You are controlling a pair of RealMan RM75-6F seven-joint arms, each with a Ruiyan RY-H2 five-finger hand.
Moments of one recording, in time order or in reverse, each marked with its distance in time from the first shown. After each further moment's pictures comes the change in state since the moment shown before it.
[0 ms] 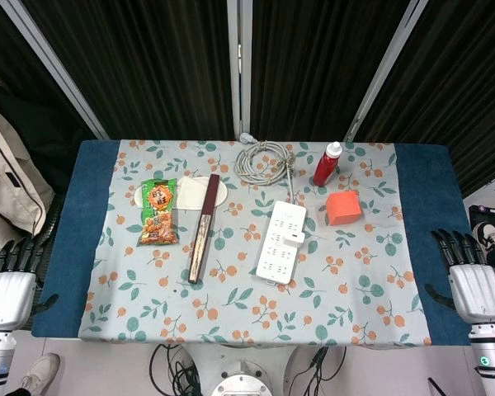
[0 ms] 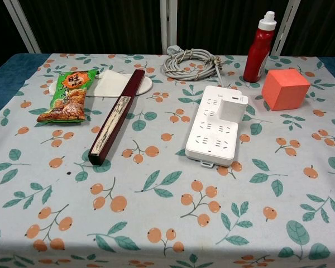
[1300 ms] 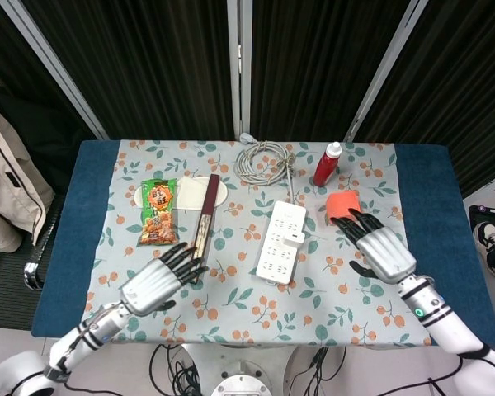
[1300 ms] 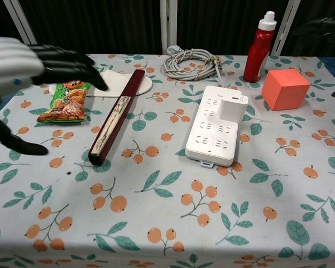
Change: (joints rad) left arm -0.458 -0.117 -0.019 -0.126 0.332 -0.486 -0.006; right arm 0.368 0.017 0.071 -0.105 -0.063 -0.422 -0.028
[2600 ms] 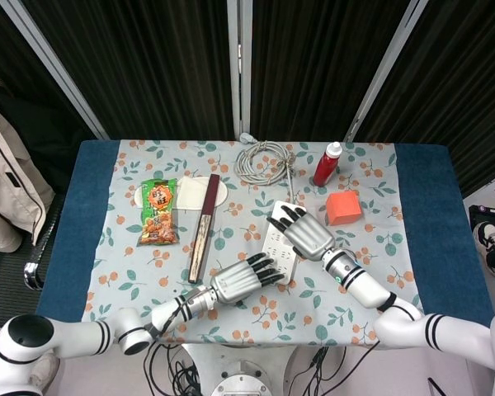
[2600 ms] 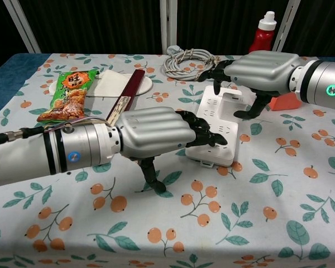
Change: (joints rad) left arm -0.373 -0.519 -0.018 0.483 -0.170 -0.228 -0.065; right arm 0.338 -0.386 -0.004 0.317 0.230 -0.244 -0.252
